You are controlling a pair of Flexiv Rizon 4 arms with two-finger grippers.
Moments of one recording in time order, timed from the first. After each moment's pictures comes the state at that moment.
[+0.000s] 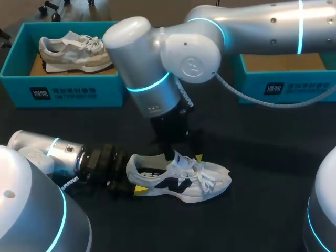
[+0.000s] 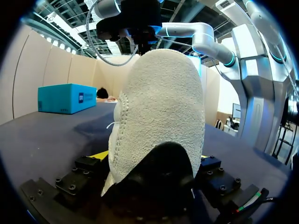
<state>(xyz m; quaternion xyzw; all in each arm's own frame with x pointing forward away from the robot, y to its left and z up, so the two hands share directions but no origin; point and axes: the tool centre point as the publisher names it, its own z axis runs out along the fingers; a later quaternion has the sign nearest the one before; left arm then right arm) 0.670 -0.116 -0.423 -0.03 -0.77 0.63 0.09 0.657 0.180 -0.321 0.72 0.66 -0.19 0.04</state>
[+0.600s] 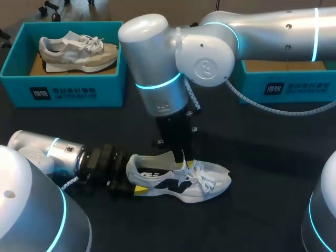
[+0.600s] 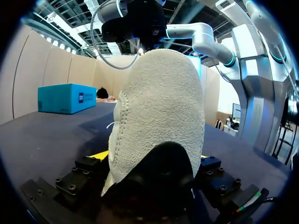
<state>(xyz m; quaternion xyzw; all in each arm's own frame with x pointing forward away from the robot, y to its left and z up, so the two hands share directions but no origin) 0.670 -0.116 -0.423 -0.03 -0.77 0.63 0.09 0.643 0.181 -0.321 0.70 0.69 -0.18 0.00</state>
